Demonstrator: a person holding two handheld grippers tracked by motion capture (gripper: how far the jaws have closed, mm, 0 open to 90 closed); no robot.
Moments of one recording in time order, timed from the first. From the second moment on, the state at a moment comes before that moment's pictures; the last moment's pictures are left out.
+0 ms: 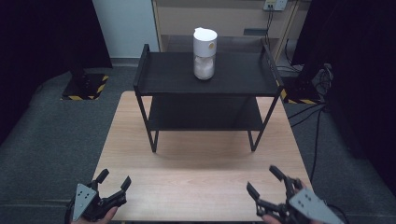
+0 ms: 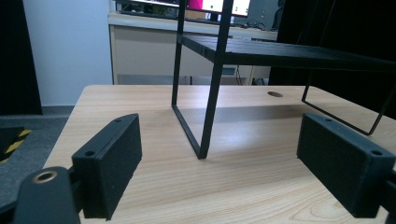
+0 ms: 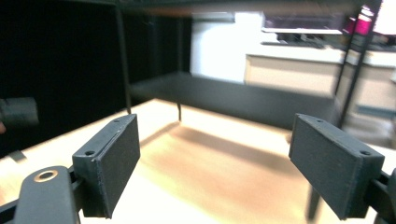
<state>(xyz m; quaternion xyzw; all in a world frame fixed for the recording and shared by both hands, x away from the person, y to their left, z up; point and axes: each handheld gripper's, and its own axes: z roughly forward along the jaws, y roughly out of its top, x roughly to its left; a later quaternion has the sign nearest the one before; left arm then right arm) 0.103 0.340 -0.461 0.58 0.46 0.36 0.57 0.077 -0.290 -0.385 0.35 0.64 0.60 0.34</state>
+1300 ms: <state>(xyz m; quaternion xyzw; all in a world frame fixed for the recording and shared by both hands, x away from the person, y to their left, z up) 0.101 0.345 -0.460 0.58 0.44 0.36 0.58 0.018 -0.316 -0.467 0.43 0.59 0.57 0.38</state>
